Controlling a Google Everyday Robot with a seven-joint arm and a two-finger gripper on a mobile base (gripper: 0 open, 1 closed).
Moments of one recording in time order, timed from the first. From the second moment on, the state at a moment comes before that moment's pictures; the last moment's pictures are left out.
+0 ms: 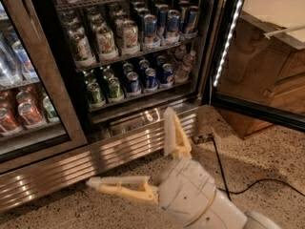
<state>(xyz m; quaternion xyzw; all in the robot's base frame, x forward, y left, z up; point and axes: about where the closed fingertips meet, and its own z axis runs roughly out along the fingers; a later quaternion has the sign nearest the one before) 0.341 0.033 0.939 -0.24 0.50 0.35 0.76</state>
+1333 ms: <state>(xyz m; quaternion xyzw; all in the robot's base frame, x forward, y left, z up) 0.403 0.005 0.971 -0.25 0.56 0.26 0.75</state>
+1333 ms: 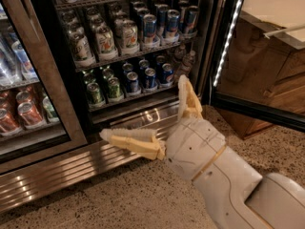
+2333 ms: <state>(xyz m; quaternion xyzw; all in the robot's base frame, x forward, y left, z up) 0.447 -0.076 1.021 -0.23 0.65 0.19 0.70</state>
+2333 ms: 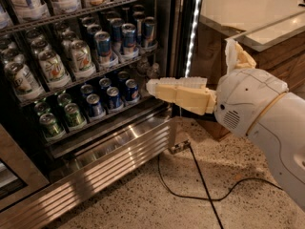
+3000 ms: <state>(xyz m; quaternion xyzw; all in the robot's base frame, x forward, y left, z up) 0.447 -0.076 1.021 -0.23 0.65 0.19 0.70</state>
